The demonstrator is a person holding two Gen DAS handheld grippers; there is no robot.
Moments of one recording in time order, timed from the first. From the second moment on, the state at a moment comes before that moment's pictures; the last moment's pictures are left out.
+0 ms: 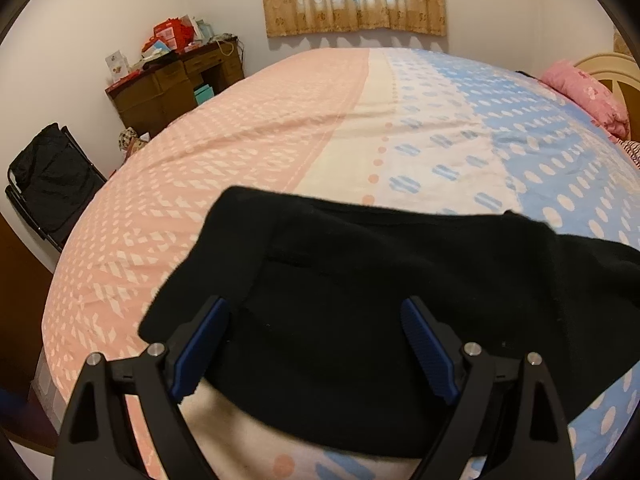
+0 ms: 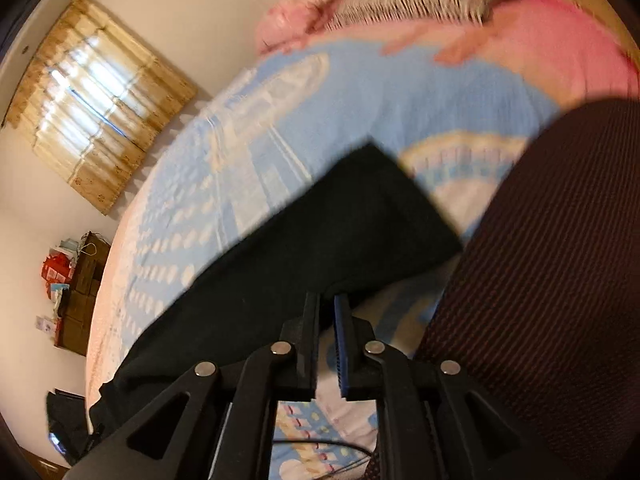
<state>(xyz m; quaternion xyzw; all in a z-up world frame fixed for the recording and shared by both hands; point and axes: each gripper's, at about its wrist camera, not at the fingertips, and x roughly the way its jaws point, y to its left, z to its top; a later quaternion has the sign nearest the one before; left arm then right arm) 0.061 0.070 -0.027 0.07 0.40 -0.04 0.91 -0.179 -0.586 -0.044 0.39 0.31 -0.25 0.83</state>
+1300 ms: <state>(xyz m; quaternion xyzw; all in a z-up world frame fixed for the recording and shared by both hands) 0.005 0.097 -0.015 0.02 0.36 -0.14 0.92 -0.032 -0.354 -0.107 0.43 0.36 0.11 0.82</state>
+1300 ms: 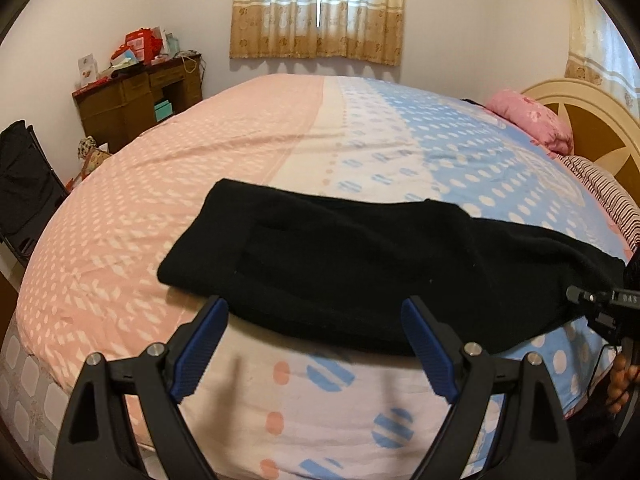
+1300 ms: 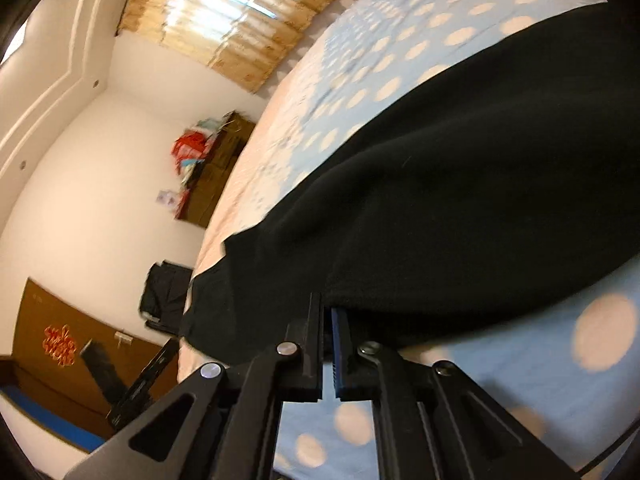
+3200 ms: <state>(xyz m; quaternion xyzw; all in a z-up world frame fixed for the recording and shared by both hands) 0.073 0.186 -0.043 -0.18 0.40 -0.07 0.89 0.018 -0.223 -0.102 0.18 0.41 0.18 0.88</state>
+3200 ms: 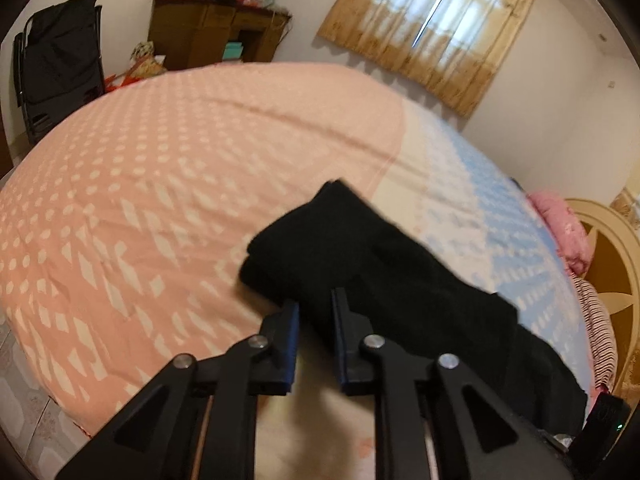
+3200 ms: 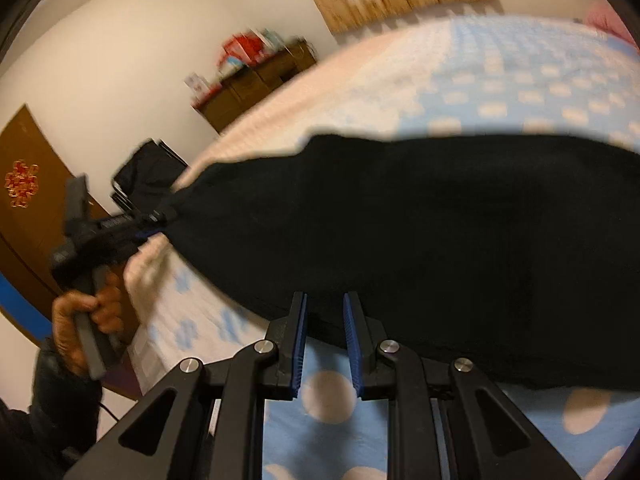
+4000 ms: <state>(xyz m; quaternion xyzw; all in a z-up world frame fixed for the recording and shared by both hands) 0.079 0.106 -0.042 0.02 0.35 -0.02 0.94 0.168 -0.223 -0.079 0.08 0.45 0.29 0.84</state>
